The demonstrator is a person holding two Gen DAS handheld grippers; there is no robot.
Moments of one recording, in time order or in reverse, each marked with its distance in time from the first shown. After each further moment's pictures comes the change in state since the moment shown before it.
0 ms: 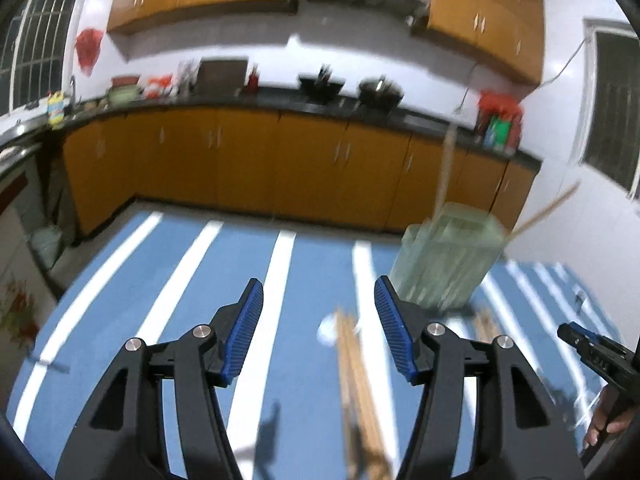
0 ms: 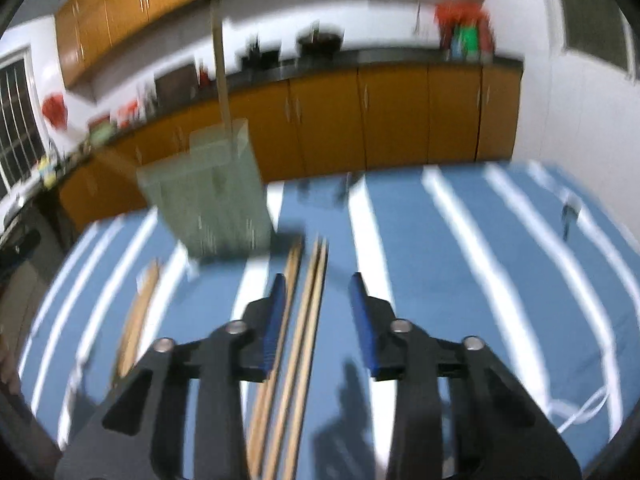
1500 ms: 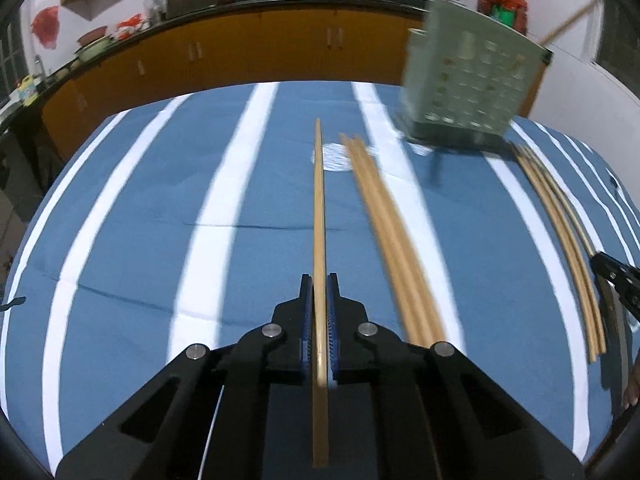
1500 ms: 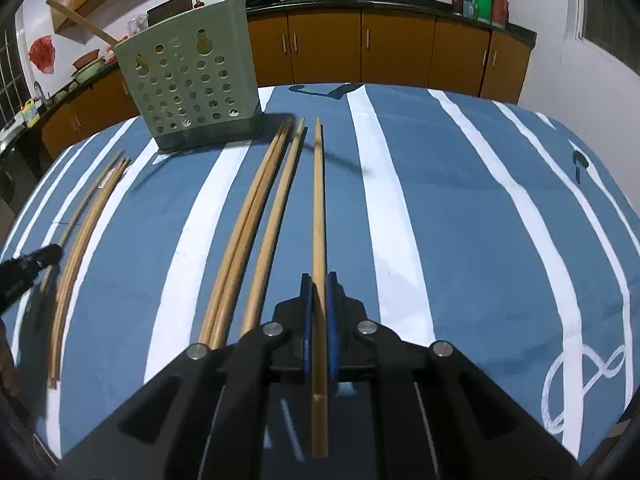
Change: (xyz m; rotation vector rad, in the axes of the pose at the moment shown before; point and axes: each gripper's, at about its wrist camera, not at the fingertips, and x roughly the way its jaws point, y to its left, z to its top) left arm 0.072 -0.014 -0.095 0.123 0.335 0.053; right arm 0.039 0.005 -0.053 -0.079 0.158 -0.089
